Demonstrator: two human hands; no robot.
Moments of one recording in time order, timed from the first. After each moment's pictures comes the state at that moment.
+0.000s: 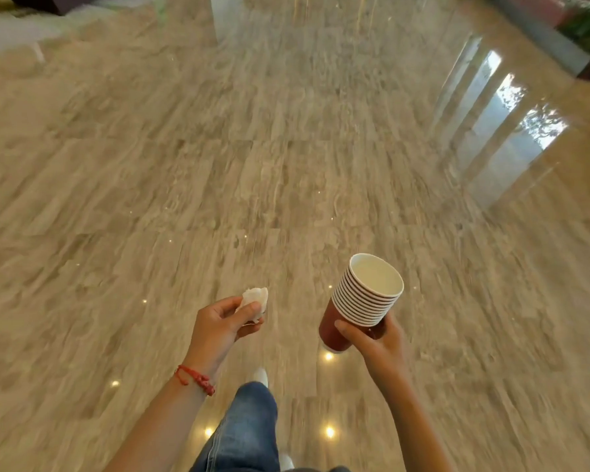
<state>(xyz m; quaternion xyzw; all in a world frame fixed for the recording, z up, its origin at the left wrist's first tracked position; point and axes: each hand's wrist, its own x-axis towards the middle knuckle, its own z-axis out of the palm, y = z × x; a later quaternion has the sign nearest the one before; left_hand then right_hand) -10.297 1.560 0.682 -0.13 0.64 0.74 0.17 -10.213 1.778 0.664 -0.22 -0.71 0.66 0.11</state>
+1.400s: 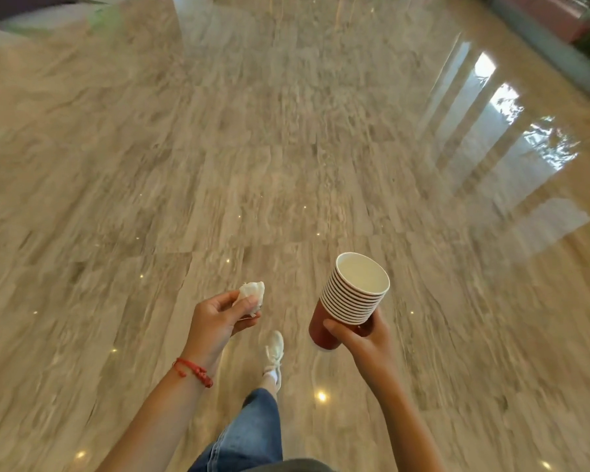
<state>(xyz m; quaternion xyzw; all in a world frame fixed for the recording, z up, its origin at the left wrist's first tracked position) -11.274 2.027 0.678 -0.11 0.64 0.73 0.19 -11.176 2.226 0.670 -0.23 -0.69 0.68 0.11</state>
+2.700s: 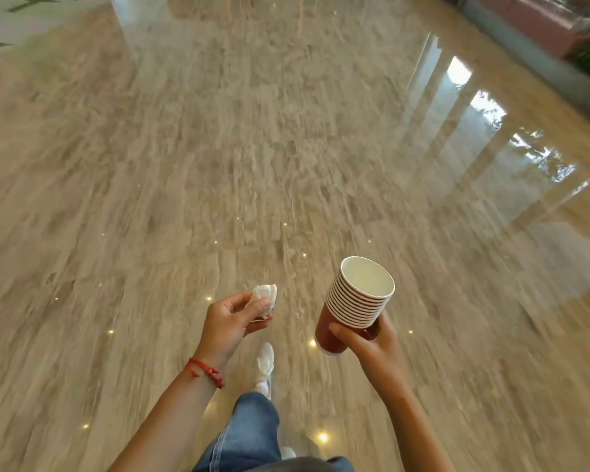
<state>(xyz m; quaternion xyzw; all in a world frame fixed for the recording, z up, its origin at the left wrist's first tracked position) -12.068 2.504 0.693 -0.05 0.66 0.71 0.26 -11.945 2.686 0.678 -0.27 -0.67 0.67 0.16</state>
